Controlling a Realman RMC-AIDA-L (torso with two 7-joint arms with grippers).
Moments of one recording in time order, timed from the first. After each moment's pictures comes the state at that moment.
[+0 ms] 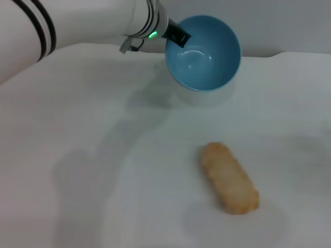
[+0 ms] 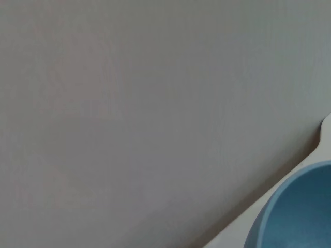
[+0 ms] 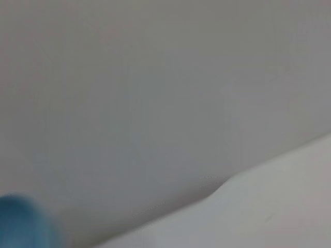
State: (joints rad) left arm -1.04 -2.07 1.67 0.60 2.65 0.53 -2.88; right arm 0.35 2.06 -0.46 -0.48 -1.76 -1.12 1.59
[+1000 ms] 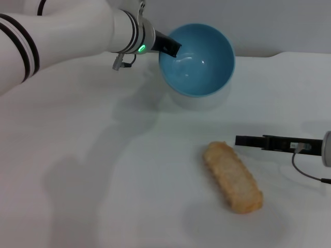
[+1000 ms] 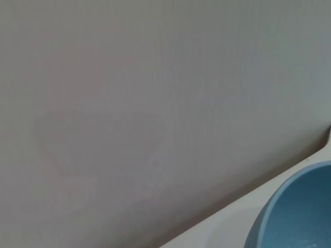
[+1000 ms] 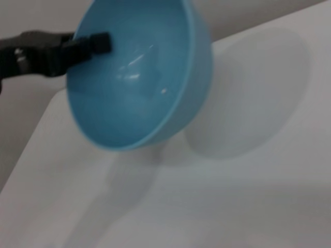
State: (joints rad) left arm -0.95 -2.07 1.67 0.60 2.54 0.46 -2.88; right arm 0.65 2.07 -0.64 -0.33 -2.19 -1.13 1.95
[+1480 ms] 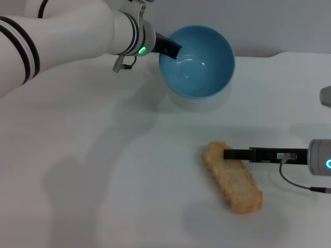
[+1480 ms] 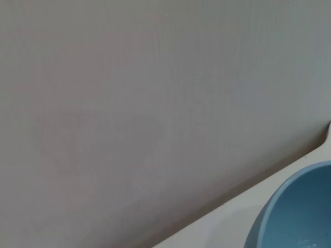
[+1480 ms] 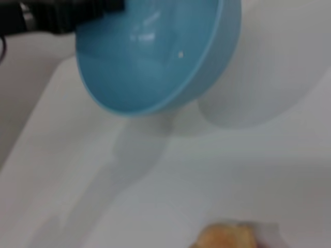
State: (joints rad) left arm -0.95 -2.07 1.68 0.60 2.53 0.46 -2.88; right arm 0.68 2.07 -0.71 -0.25 -2.19 -1.09 1.95
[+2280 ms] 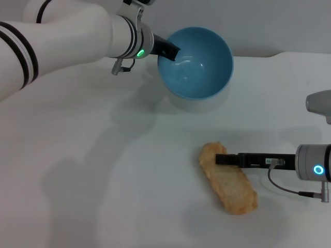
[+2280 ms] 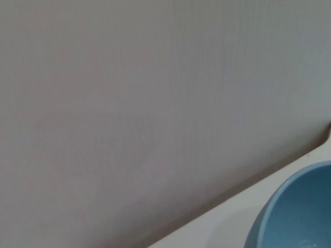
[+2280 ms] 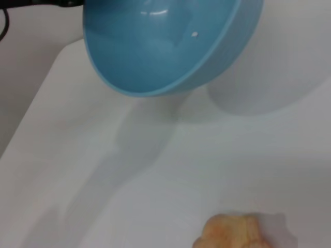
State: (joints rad) left arm -0.94 -2.08 1.68 0.60 2.53 0.45 -2.88; right arm 0.71 2.08 -0.75 -0.17 -2.12 -1.03 1.86
